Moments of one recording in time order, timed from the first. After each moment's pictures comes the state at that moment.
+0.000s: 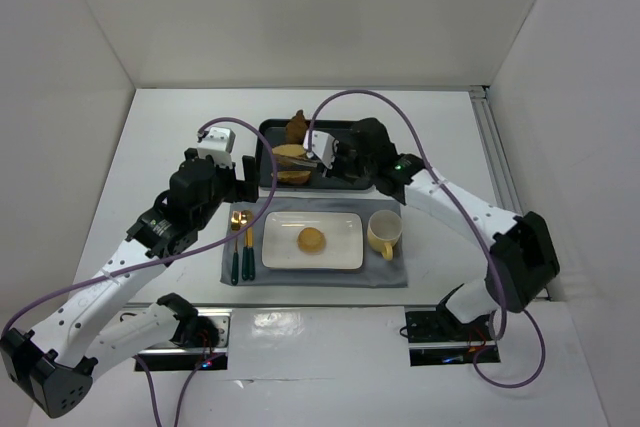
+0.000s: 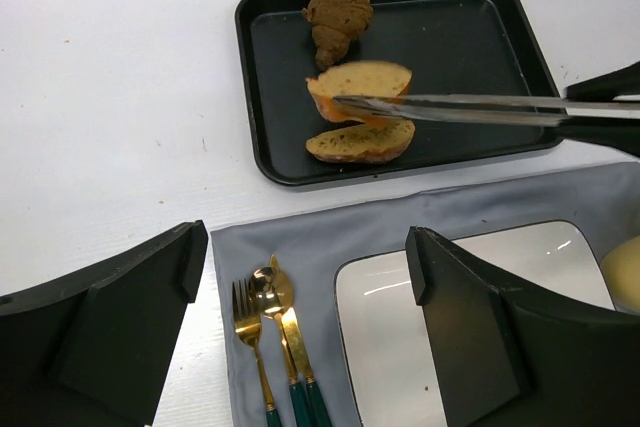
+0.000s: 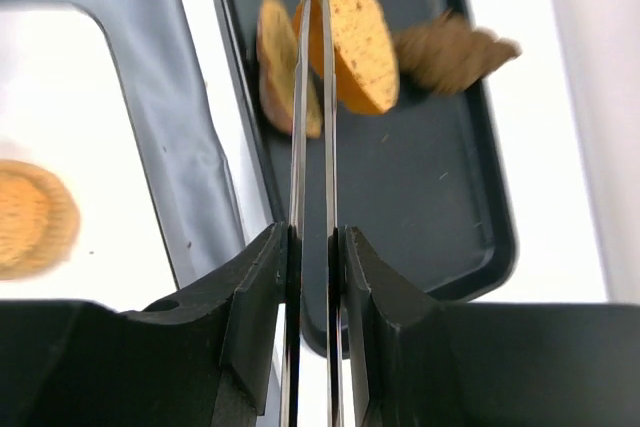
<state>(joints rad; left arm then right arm) -0.54 0.88 0.85 -0.33 -0.31 -0.22 0.64 1.51 1.14 -0.22 -0.23 -0.69</state>
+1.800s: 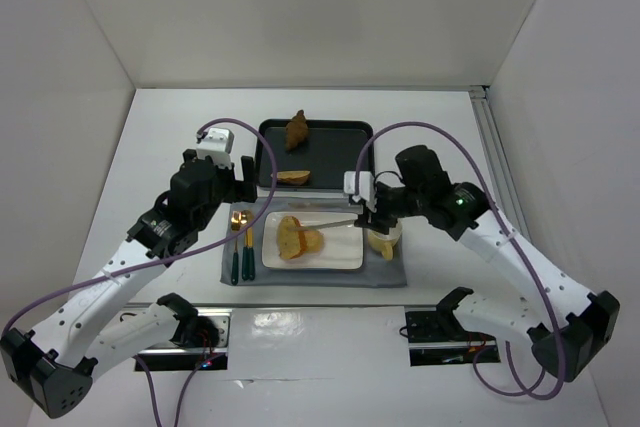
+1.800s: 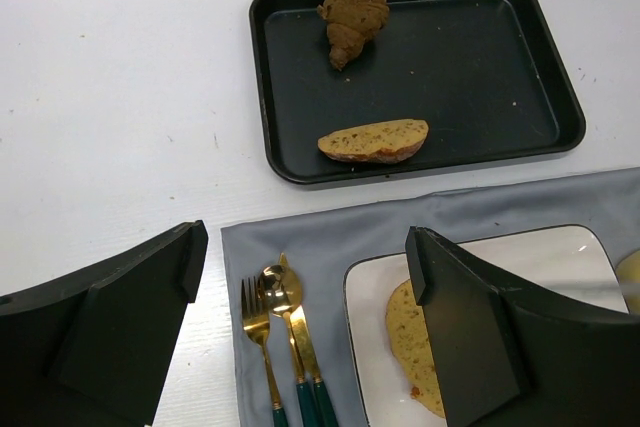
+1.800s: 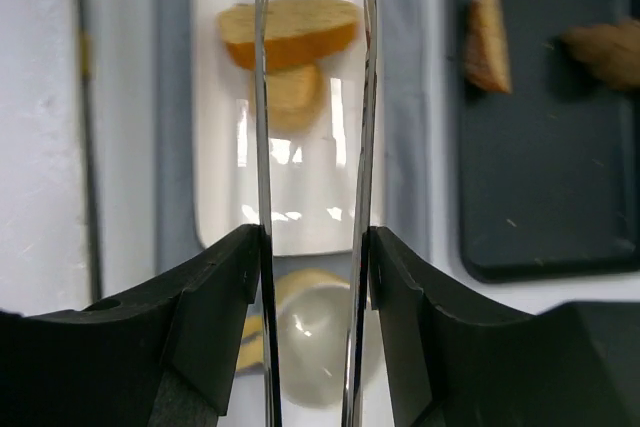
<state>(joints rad) -0.54 0.88 0.85 -0.33 -0.33 -0.22 0.63 1.05 1.02 -0.72 -0.55 -0.76</state>
